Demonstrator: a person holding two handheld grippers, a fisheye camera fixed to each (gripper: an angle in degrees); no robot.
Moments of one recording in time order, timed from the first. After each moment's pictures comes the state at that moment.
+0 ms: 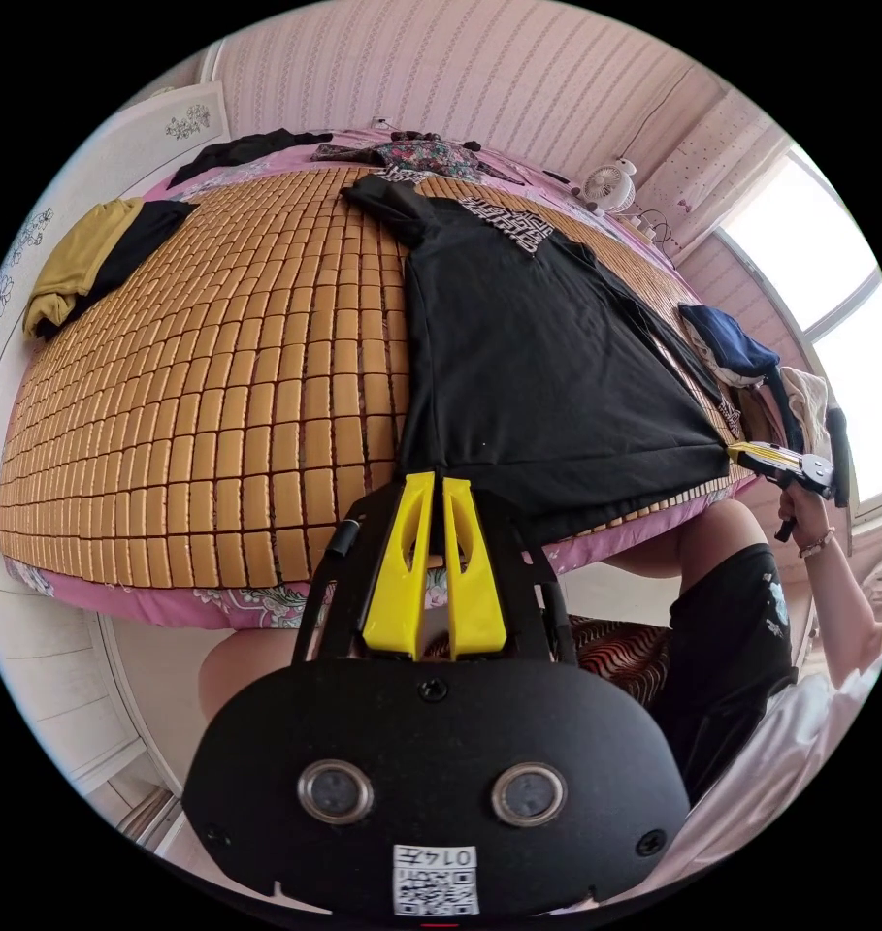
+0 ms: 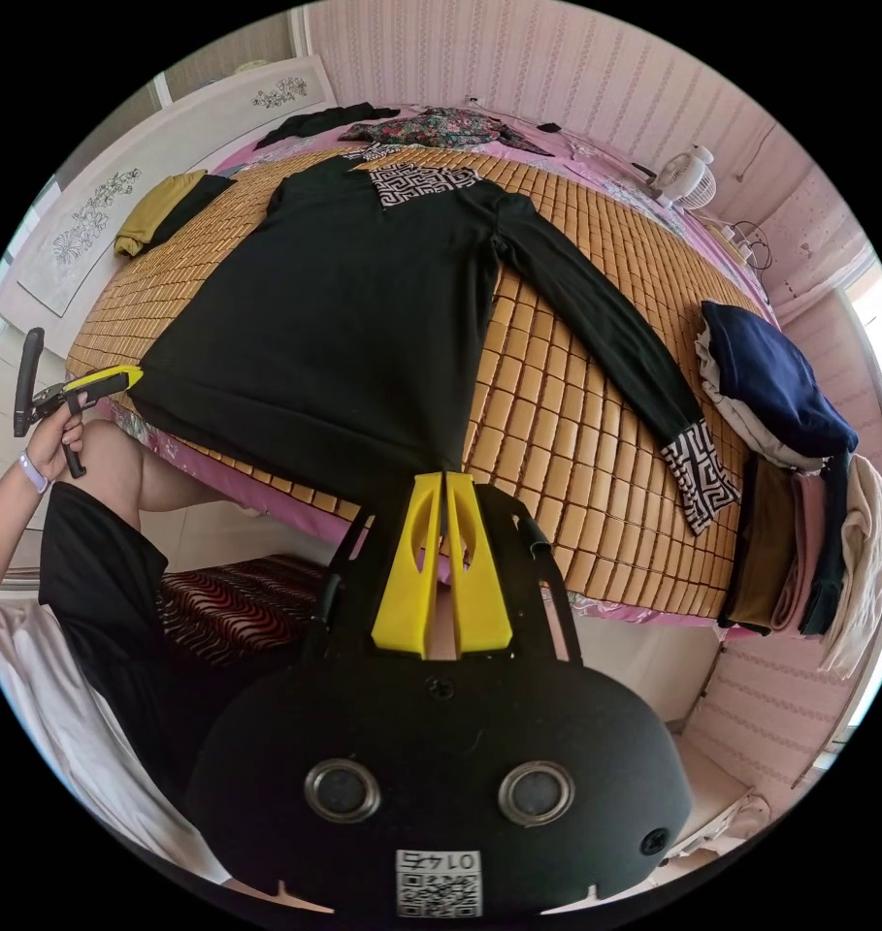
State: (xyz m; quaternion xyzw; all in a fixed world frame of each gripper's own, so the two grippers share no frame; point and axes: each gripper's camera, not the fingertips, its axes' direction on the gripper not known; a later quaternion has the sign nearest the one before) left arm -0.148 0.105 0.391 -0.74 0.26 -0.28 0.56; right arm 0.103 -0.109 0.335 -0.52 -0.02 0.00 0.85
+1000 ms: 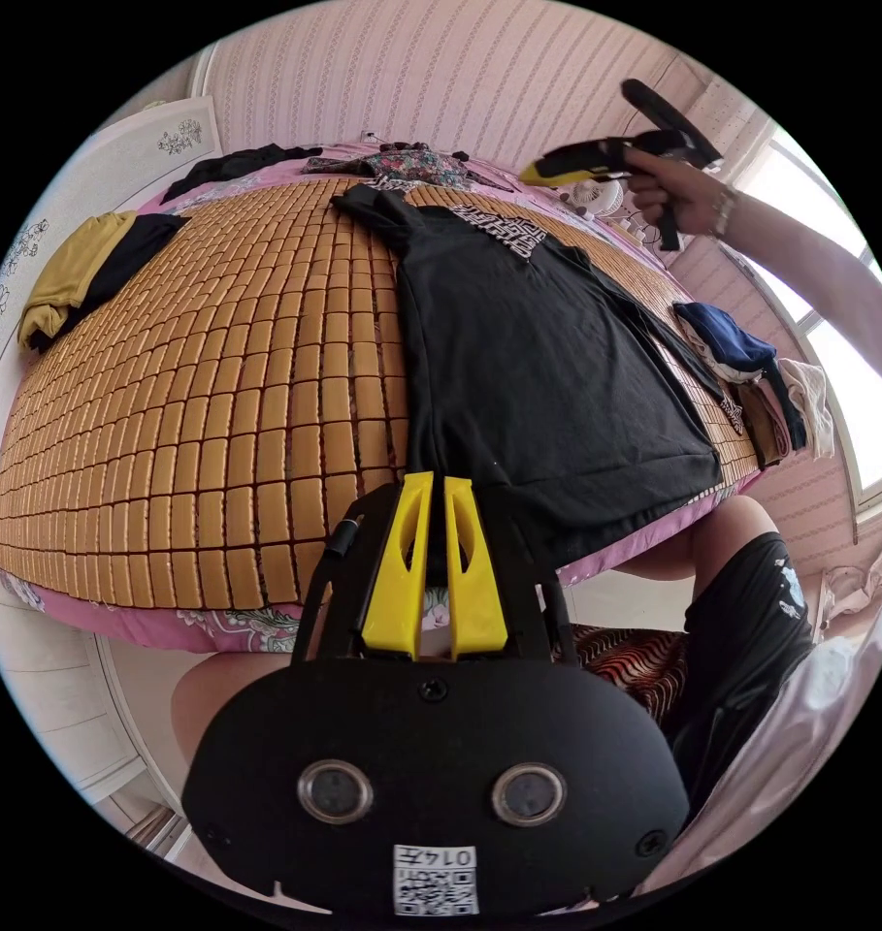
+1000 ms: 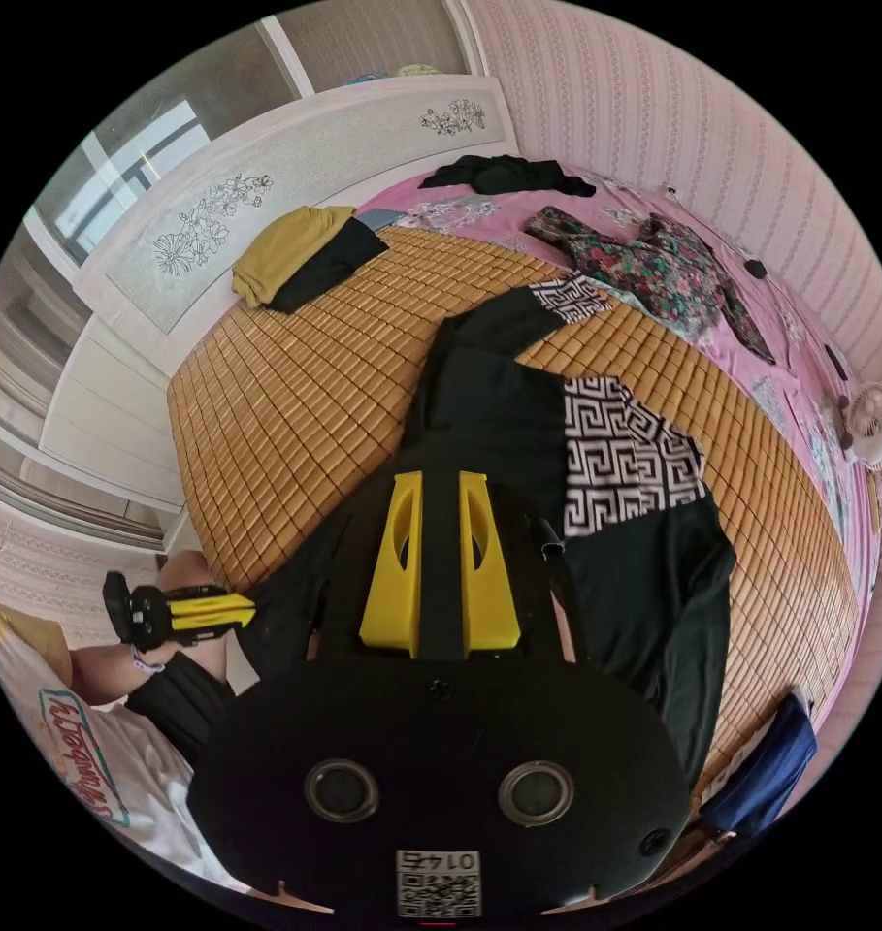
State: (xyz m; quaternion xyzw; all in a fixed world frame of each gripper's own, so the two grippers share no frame) left arm -0.182 0.083 0.334 -0.72 0.26 -0.28 0.58; right arm -0.025 -0.312 0.673 -0.44 -0.25 -0.08 0.86
